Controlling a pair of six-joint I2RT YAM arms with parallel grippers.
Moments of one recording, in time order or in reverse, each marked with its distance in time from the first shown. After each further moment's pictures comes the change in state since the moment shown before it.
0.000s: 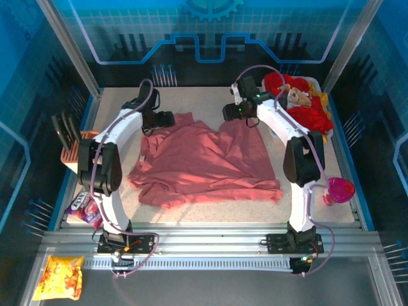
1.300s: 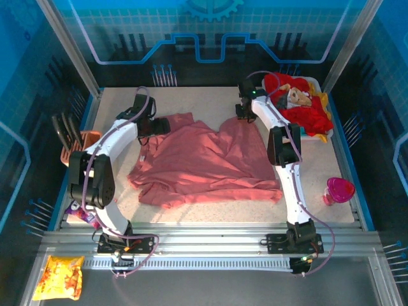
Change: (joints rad) left arm 0.002 -0.132 -0.178 0.079 -0.043 0.009; right arm -0.096 0.520 0.517 -0.181 0.135 0.064
